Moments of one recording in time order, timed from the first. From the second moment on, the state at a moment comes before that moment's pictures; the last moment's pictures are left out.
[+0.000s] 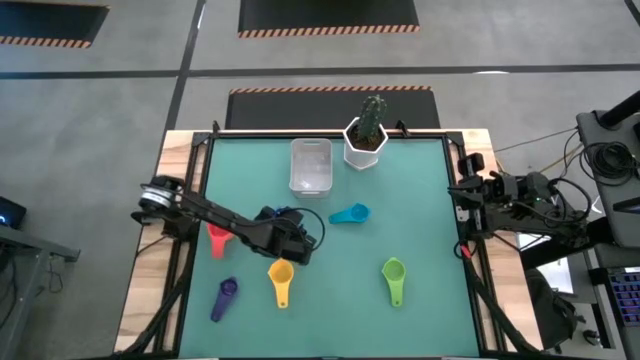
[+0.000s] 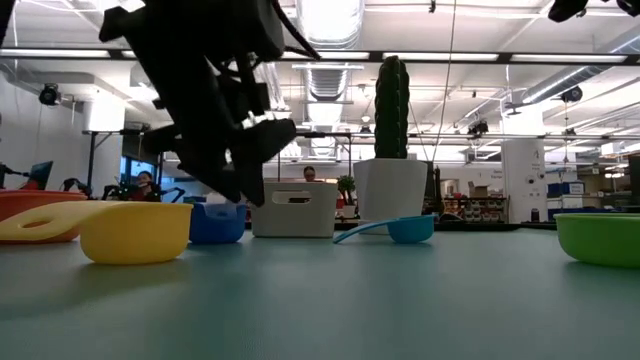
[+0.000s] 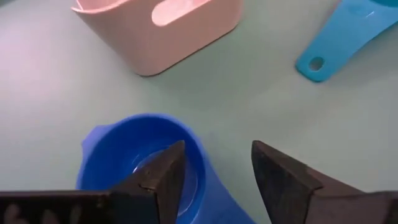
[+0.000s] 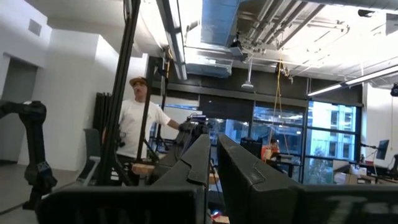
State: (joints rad) left arm -0.26 1.82 1.08 -0.62 -0.72 -1.16; right arm -0.14 0.06 0.34 0.18 -0.23 -0.05
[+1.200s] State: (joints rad) left arm -0.26 1.79 1.09 -0.68 -0.72 -1.11; right arm -0.14 0.06 0.34 0.18 -0.22 -0.06
